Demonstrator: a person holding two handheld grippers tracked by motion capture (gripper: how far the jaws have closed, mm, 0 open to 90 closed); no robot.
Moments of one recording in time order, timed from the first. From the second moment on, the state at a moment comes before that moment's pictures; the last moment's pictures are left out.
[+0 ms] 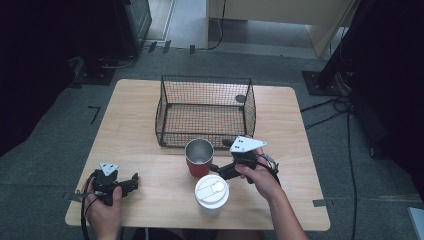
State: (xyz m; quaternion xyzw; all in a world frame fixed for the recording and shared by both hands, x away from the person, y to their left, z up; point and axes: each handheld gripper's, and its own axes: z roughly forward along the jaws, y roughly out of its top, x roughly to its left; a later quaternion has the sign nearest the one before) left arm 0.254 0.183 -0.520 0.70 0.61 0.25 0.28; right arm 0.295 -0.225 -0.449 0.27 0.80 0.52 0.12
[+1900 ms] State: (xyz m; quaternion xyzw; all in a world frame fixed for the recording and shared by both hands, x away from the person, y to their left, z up) left arm 0.254 0.183 -0.520 0.70 0.61 0.25 0.28; right arm 0.333 -0.179 -0.447 0.18 0.82 0.52 0.12
